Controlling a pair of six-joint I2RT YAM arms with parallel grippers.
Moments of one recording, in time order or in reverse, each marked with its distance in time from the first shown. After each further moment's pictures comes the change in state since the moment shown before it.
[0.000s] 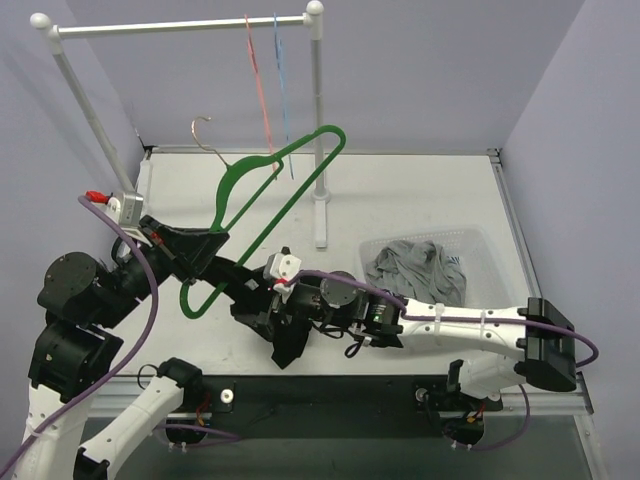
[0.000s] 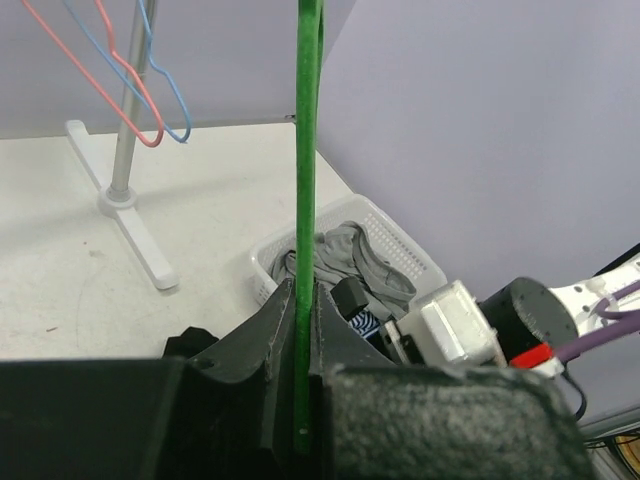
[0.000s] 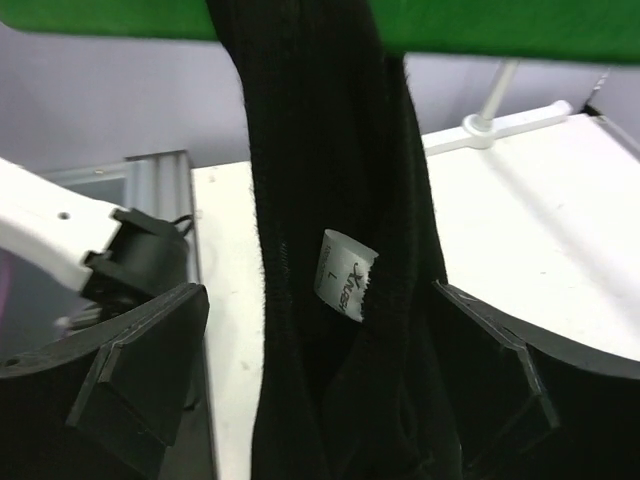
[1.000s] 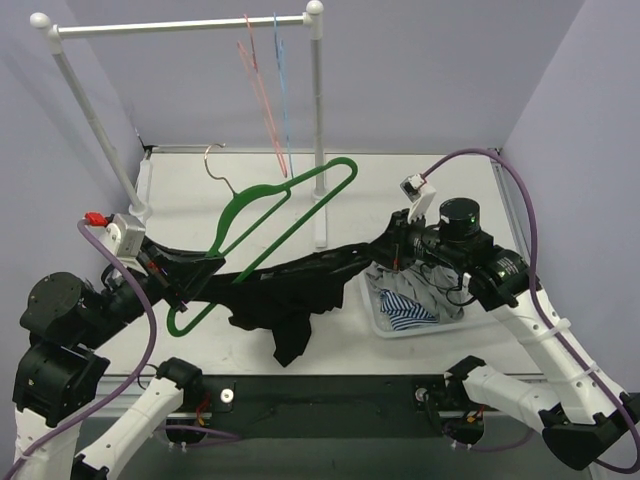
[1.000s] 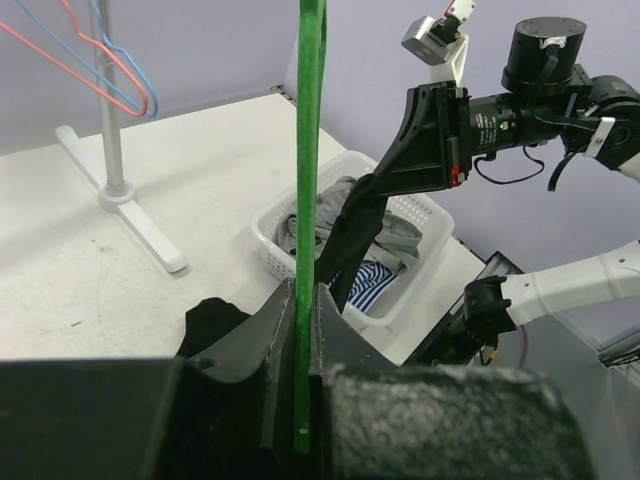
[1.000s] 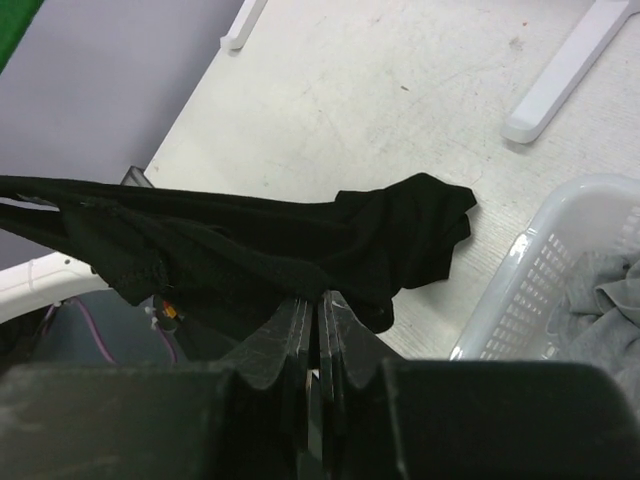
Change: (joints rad) left arm 0.000 -0.068 0.027 -0.119 0.108 0.162; right arm -0.732 -0.369 0.192 -0.979 -0.351 0.425
